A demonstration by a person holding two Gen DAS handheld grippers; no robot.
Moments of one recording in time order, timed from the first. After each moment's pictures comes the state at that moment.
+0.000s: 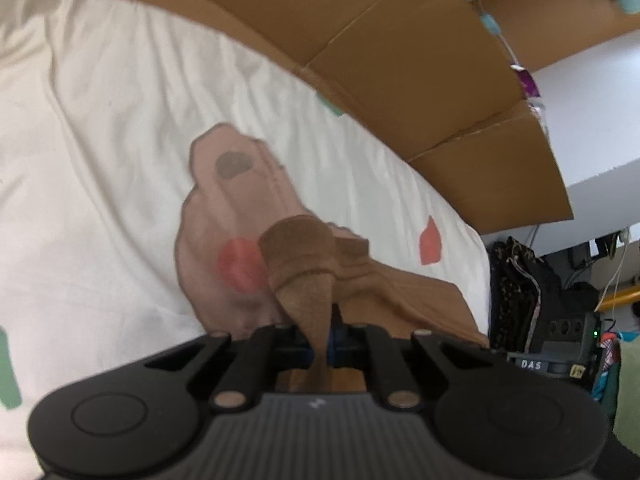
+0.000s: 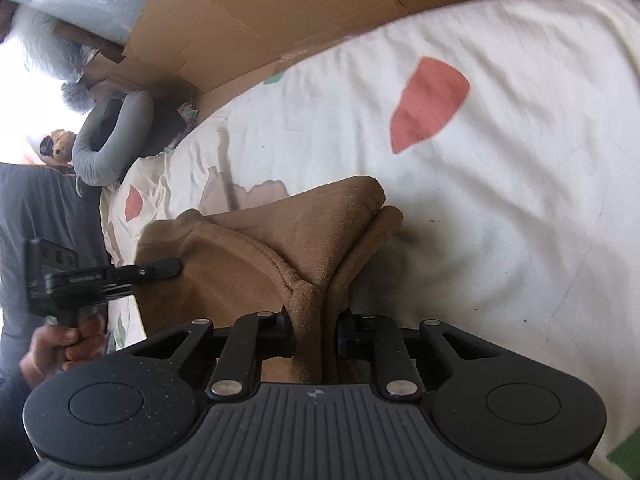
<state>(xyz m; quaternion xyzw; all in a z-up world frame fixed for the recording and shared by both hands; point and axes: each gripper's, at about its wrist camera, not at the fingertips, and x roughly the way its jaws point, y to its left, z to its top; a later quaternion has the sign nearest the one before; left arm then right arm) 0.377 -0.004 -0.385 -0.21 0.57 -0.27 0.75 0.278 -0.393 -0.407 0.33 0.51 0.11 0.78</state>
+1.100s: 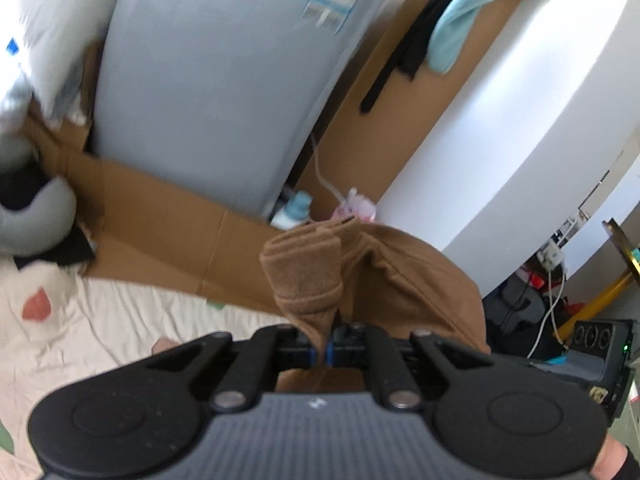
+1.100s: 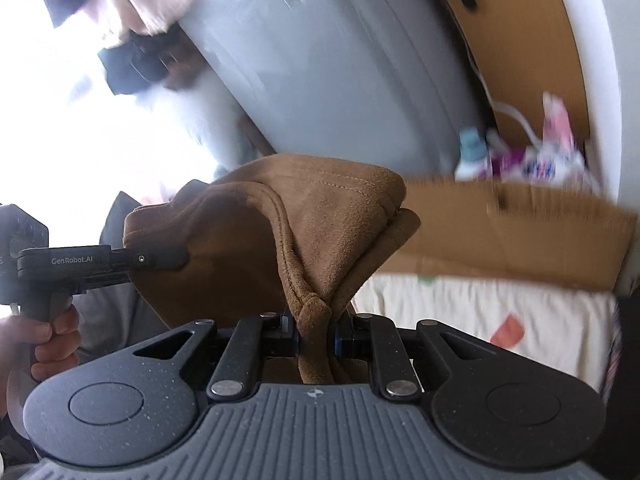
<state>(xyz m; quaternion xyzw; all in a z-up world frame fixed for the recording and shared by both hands) 0.290 -0.058 0.002 -0.13 0.40 -0.26 0.87 0.215 -0.359 -0.033 0.24 0.33 0.14 0.90</state>
